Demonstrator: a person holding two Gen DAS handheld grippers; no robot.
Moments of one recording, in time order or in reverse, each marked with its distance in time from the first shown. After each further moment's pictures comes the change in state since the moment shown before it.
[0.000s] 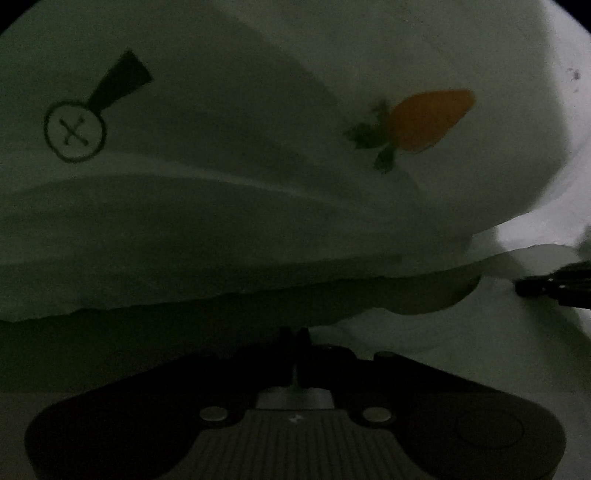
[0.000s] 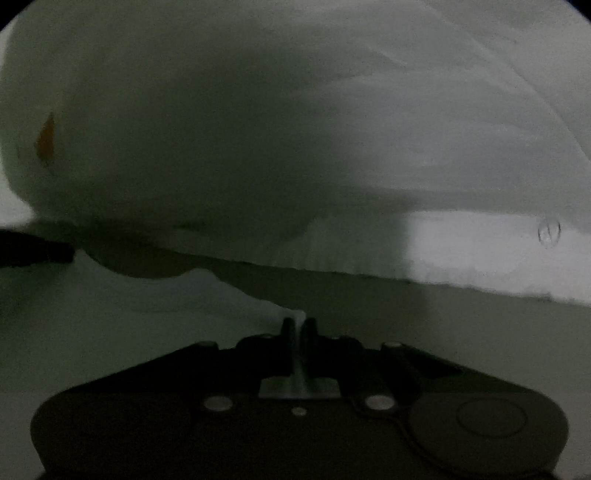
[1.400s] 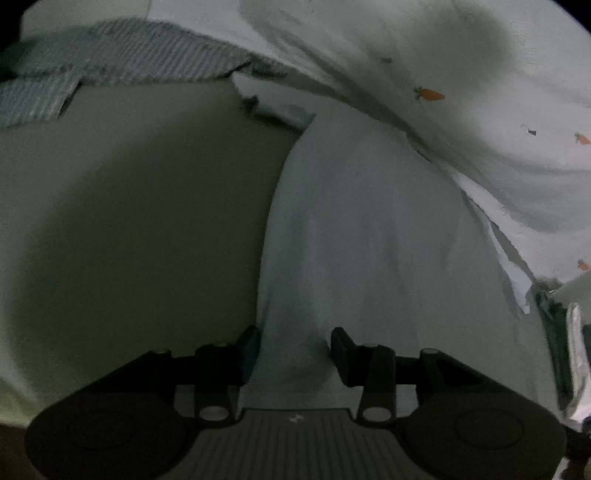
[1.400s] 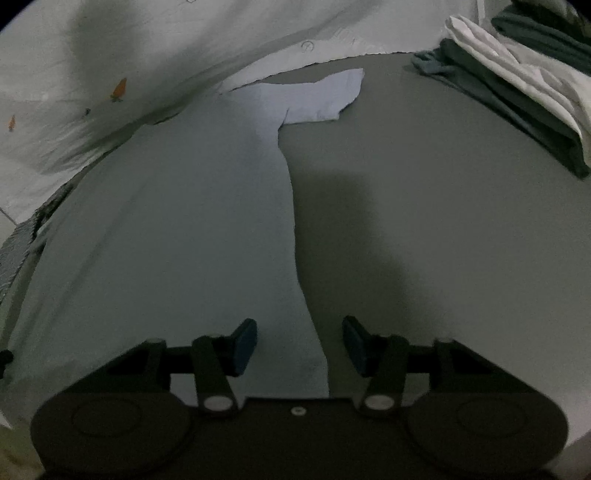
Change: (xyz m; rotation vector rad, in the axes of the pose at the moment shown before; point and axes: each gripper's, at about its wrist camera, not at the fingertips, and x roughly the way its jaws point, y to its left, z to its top) left arm -0.469 -0.136 -0.392 -0.702 0.088 0.158; right arm -0.422 0.007 -0.347 0.460 0.169 -0.058
